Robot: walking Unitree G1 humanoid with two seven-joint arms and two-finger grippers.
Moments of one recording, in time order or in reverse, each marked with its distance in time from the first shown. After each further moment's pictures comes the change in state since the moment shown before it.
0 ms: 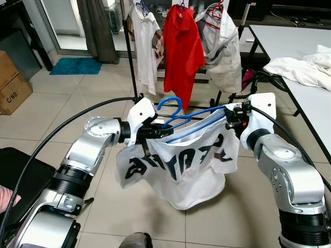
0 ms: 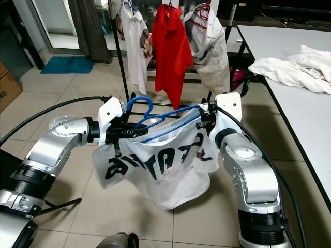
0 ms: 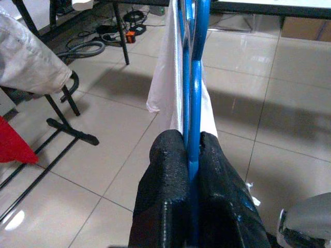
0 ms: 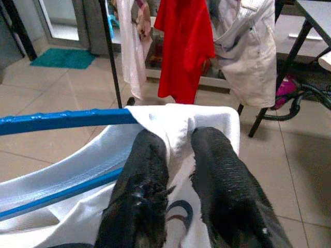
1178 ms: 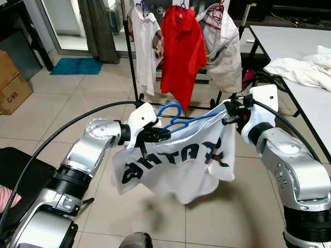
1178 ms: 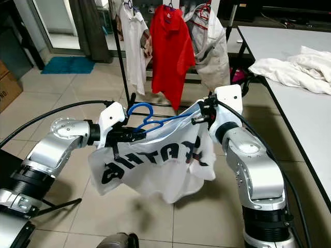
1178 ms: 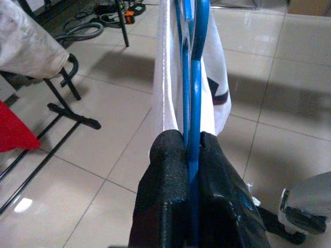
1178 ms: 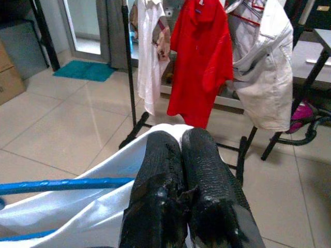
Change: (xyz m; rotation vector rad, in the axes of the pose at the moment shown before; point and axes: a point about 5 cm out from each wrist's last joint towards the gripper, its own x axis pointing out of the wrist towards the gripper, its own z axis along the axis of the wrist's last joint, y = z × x) left arm 0.001 -0.002 -0.008 0.018 0.081 -0.013; right arm -0.002 0.000 0.016 -0.030 -0.067 0.079
